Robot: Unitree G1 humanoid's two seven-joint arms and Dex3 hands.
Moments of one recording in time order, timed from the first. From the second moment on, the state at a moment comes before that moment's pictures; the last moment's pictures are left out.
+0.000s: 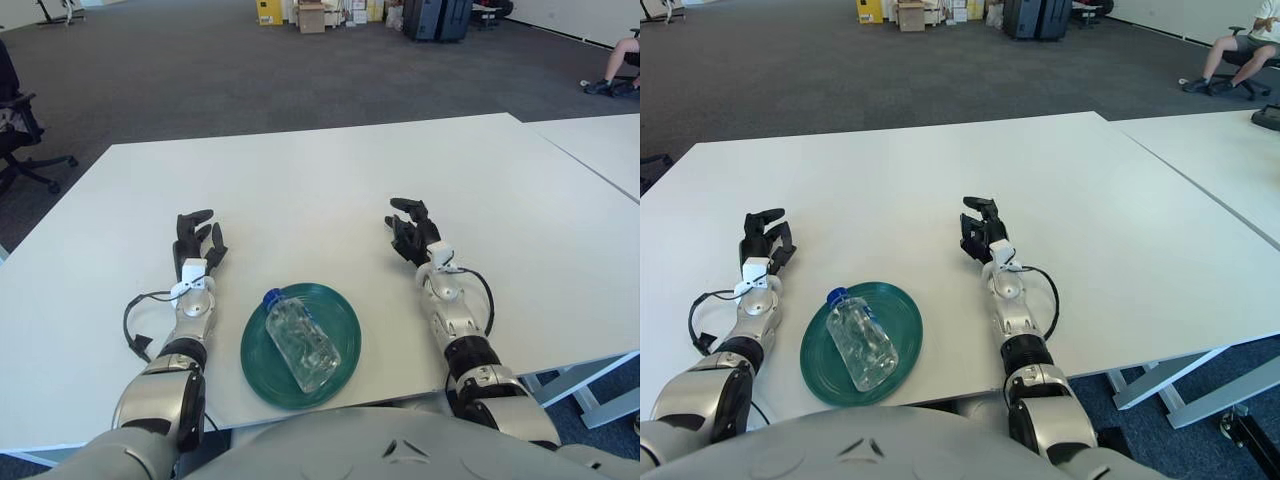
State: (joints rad) left arm -0.31 0.19 0.15 1.17 0.09 -0.66 0.39; right arm -0.23 -0.01 0.05 0.60 -0.13 -0.26 -0.02
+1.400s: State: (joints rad) left arm -0.31 0.18 0.15 1.14 0.09 -0.67 0.40; right arm -0.25 -0.07 0.21 0.20 -0.26 0.40 0.05
